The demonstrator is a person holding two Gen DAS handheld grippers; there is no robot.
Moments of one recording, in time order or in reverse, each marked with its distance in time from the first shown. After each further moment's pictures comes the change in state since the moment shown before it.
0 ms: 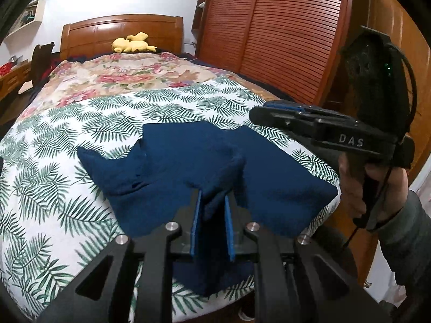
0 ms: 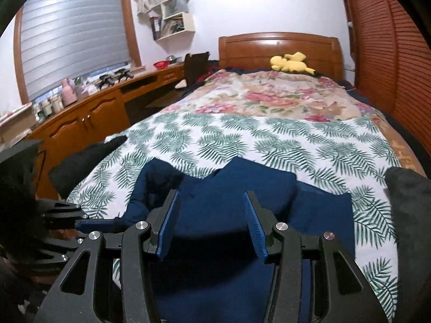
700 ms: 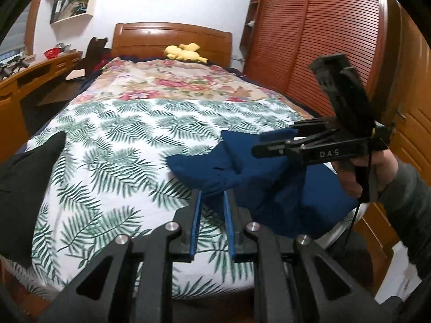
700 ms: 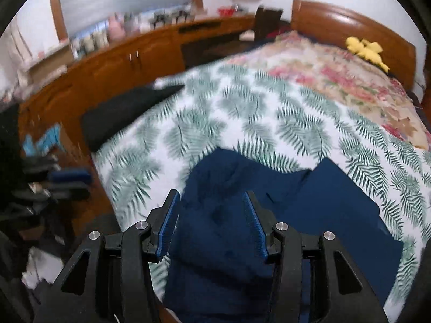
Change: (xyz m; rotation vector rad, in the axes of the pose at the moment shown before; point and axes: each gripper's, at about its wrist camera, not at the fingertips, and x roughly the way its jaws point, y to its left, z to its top) left arm -0.104 0.102 -0.041 -0.134 -0.081 0.181; right arm 0.116 0.104 0.040 -0.262 0.340 0.217
